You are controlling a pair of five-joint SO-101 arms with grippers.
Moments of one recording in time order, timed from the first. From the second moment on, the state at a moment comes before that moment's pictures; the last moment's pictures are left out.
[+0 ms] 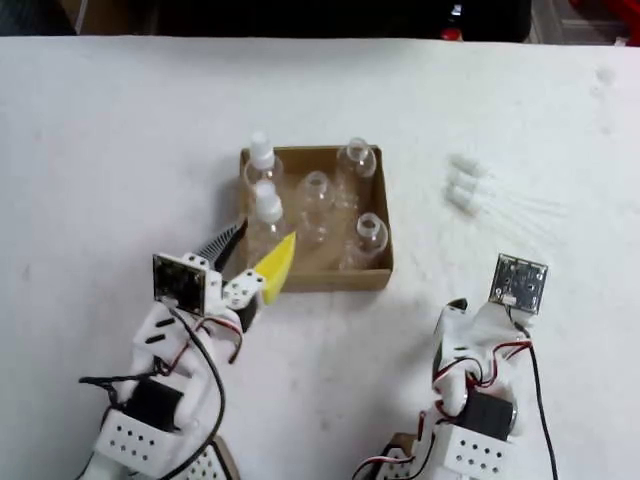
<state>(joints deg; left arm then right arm) 14.5 -95.1 97.4 18.9 6.8 14.2 -103.2 96.4 59.3 2.1</state>
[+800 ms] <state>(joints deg) 12.3 -95.1 92.5 27.3 7.1 14.2 -103.2 96.4 59.3 2.1</state>
